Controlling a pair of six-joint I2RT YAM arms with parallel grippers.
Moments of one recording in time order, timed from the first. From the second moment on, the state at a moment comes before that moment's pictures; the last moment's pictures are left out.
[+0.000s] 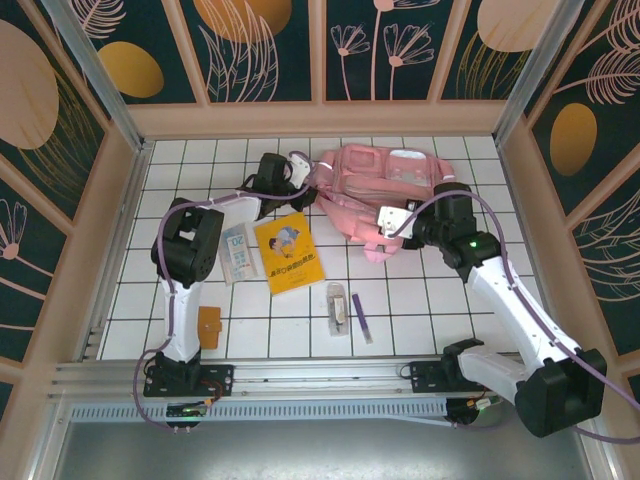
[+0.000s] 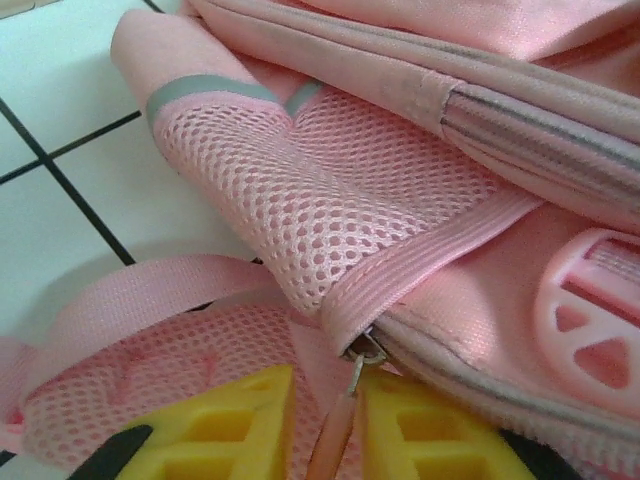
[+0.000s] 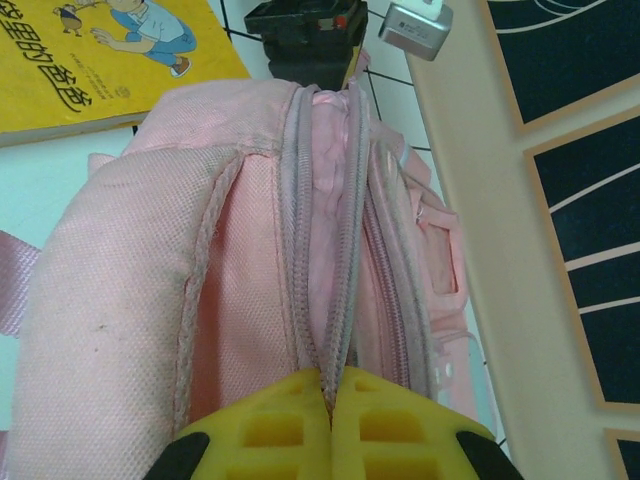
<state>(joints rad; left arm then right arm) -0.41 2.14 1.40 0.10 0.38 0.09 0.32 1.05 0.88 -0.40 -0.34 -1.14</state>
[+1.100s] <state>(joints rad) -0.65 1.97 1.32 -0.08 0.63 0.98 -0.04 1.11 0.82 -0.17 0.06 0.36</state>
